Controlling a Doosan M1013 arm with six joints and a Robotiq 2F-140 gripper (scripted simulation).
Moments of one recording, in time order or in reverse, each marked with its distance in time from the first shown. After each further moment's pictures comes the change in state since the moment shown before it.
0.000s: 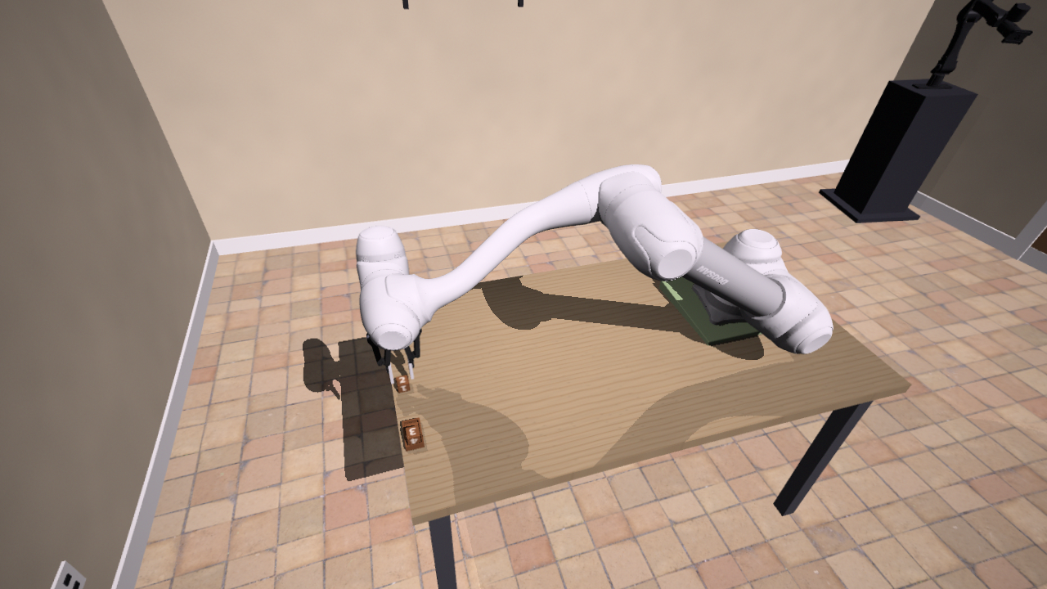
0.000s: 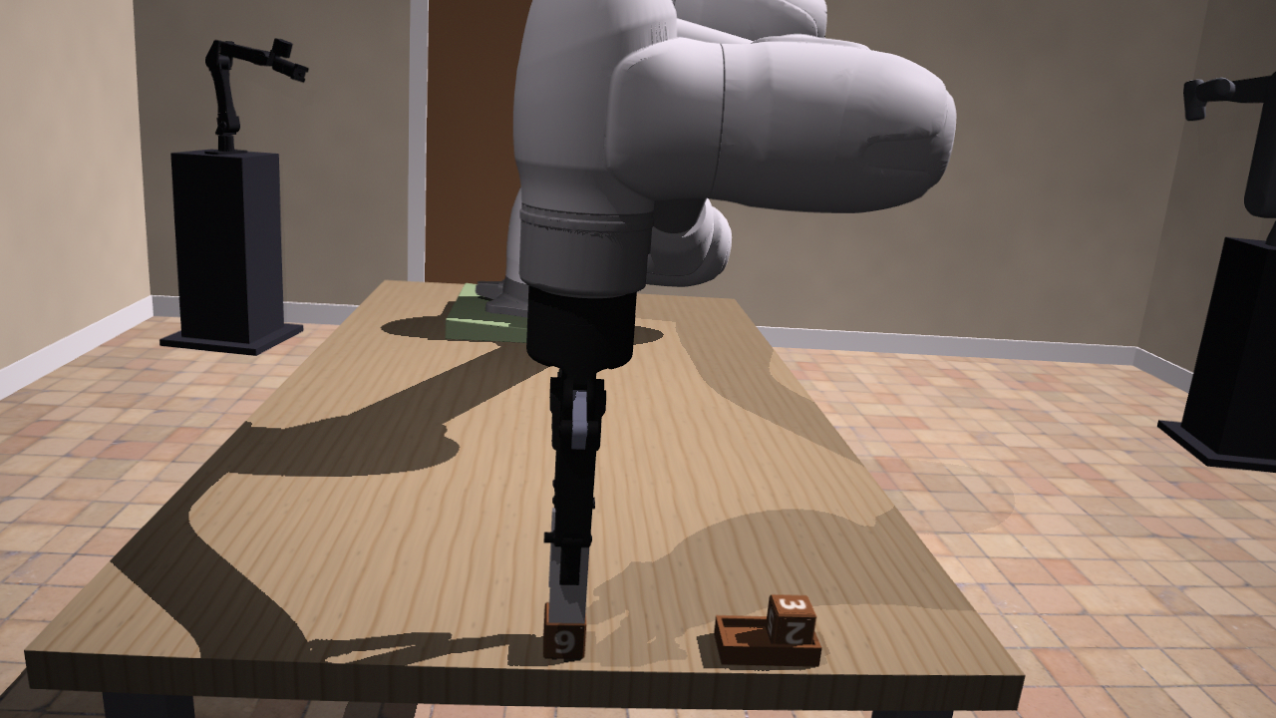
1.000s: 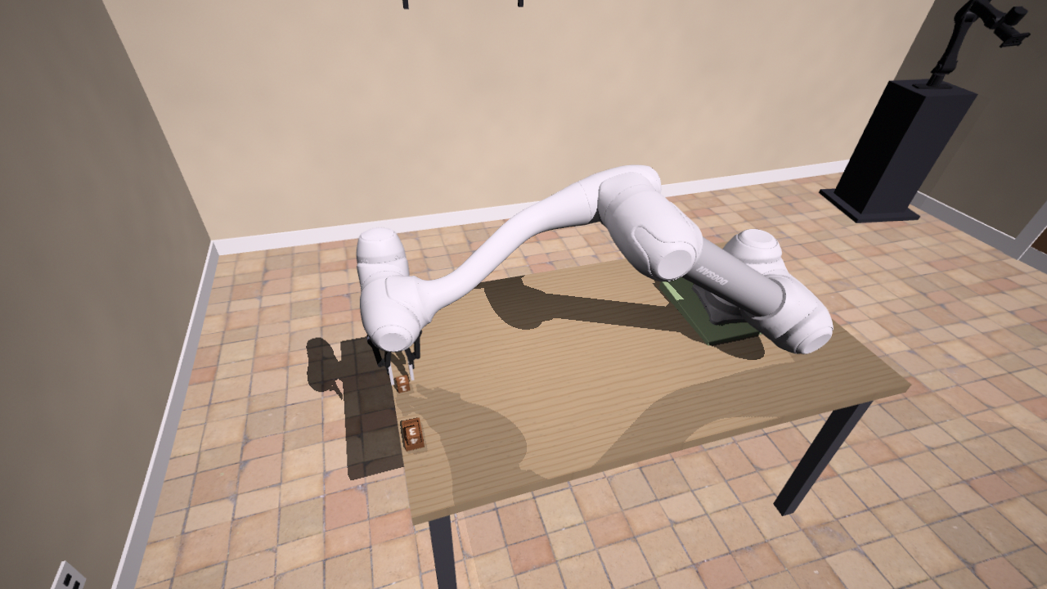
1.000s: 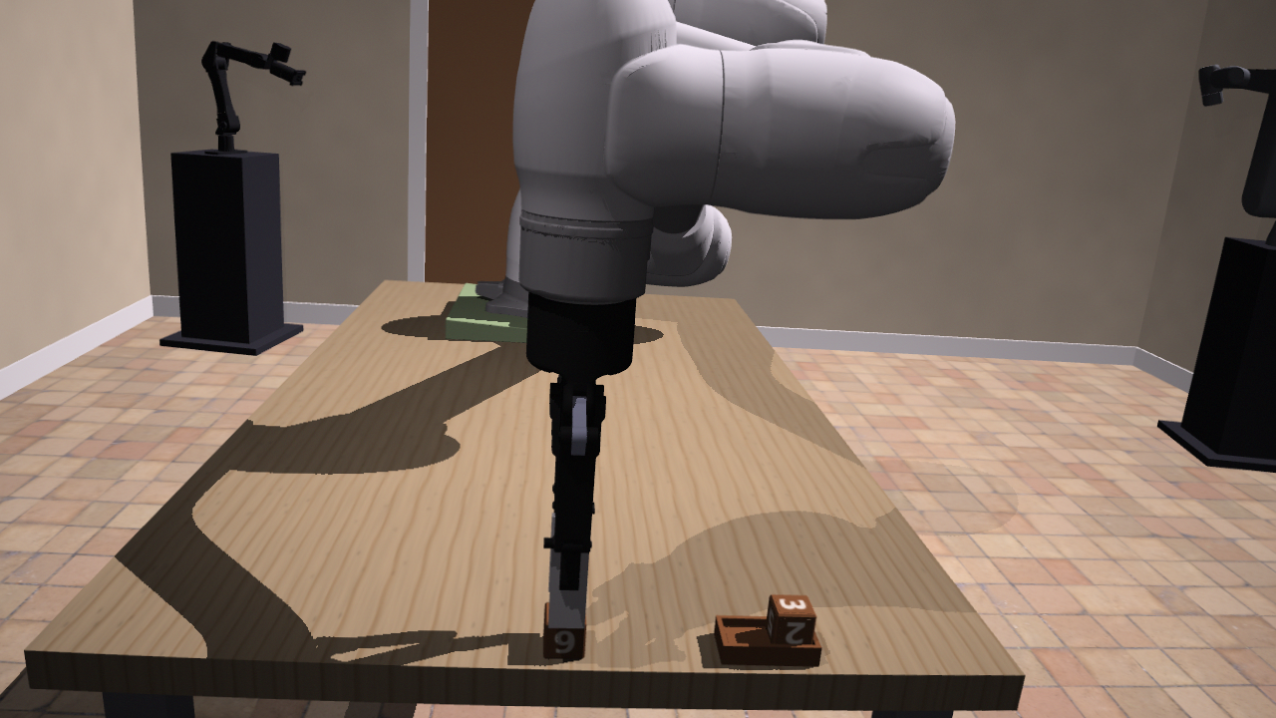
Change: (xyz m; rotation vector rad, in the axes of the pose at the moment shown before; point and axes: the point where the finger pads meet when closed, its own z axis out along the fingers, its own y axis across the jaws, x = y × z) arm 0.000 0.000 0.004 0.000 0.000 0.000
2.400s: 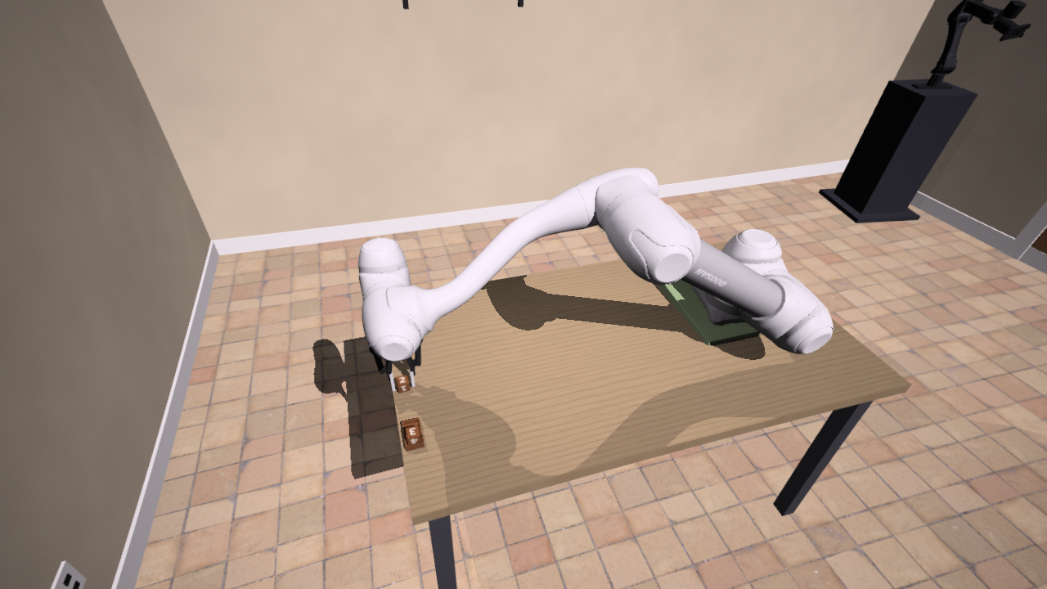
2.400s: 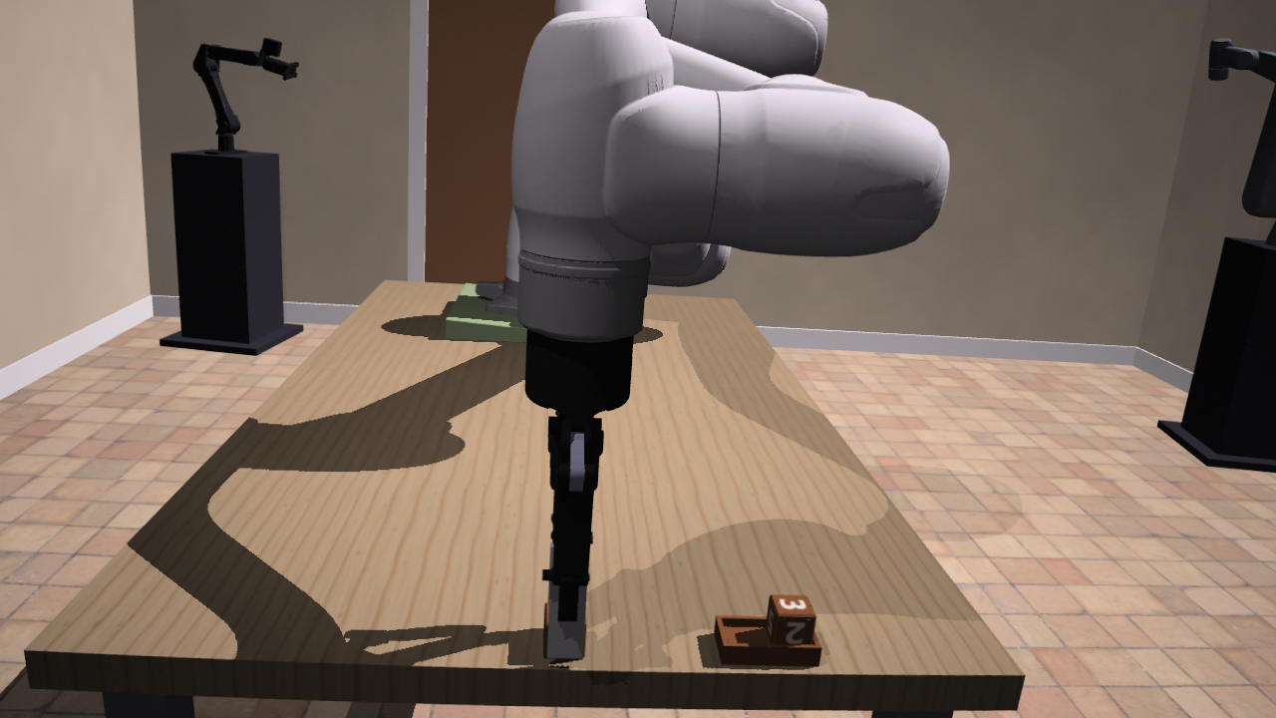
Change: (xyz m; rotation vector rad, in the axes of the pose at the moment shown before) arm 0.000 0.000 0.026 0.000 0.000 0.000
